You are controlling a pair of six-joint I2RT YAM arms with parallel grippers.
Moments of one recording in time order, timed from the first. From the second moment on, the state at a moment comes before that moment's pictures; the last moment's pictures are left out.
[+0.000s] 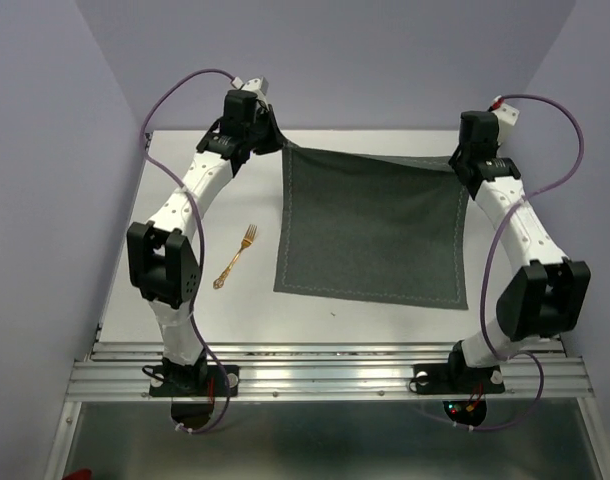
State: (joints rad) left arm -0.34 1.81 1.75 -0.42 0.13 -0.45; right arm 0.09 1.50 1.44 -0.46 0.56 0.42
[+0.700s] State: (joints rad) left arm -0.29 2.21 2.13 -0.41 0.24 -0.45; right arm -0.05 1.91 1.63 -0.29 0.24 0.47
